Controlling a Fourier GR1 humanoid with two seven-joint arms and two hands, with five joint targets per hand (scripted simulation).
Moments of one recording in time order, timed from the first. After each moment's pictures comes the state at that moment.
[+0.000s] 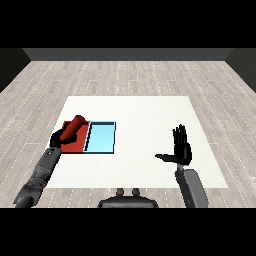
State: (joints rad) left arm -0.55 0.54 -0.15 -0.49 0.07 0.42 -0.08; right arm 0.00 -0.20 0.11 -1.70 -0.36 -0.16 -0.29
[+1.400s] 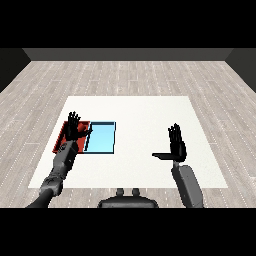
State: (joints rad) left arm -0.64 0.31 0.17 -0.52 0.40 -0.06 -0.67; right arm -0.07 -0.18 0.11 -1.56 -0.34 -0.10 -0.39
